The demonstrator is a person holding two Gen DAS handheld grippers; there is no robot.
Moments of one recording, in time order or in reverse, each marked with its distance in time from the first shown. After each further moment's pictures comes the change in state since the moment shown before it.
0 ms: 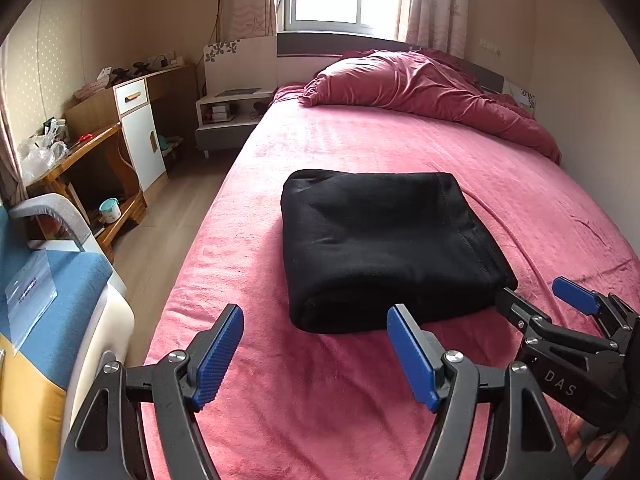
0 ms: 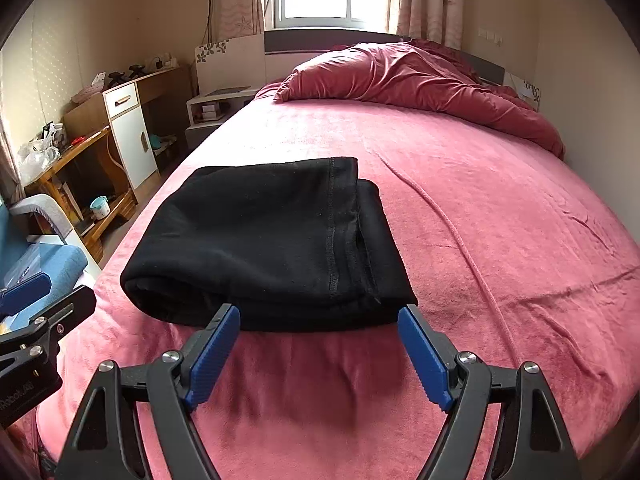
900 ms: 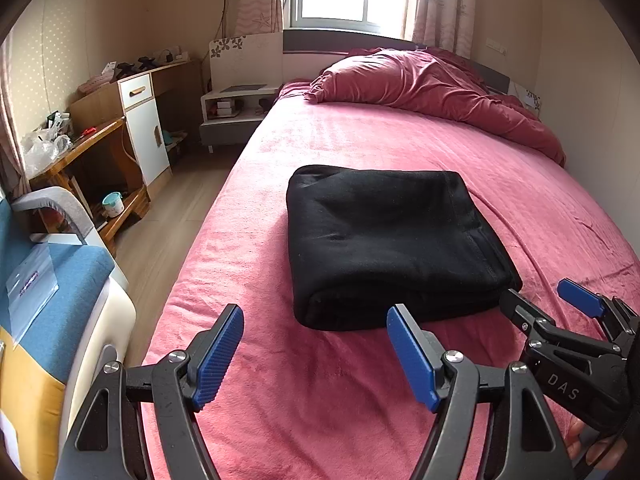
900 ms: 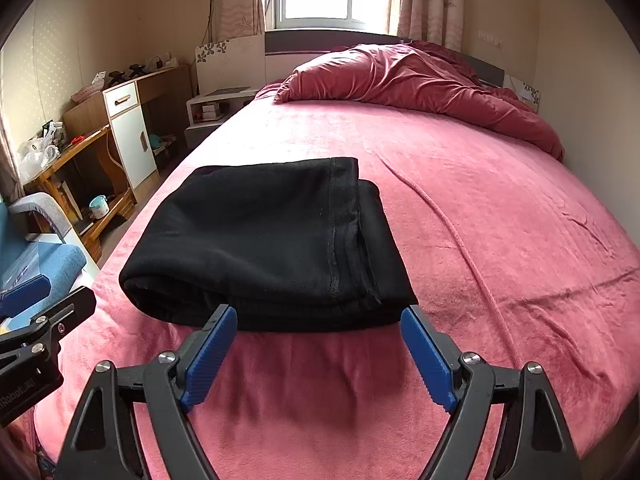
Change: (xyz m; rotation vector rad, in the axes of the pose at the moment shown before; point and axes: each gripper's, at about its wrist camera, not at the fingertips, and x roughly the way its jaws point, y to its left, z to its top) left arm 0.004 0.002 -0.002 -0.017 0.008 0.012; right arm 0.002 -0.001 -0.001 -0.006 -0.003 -0.005
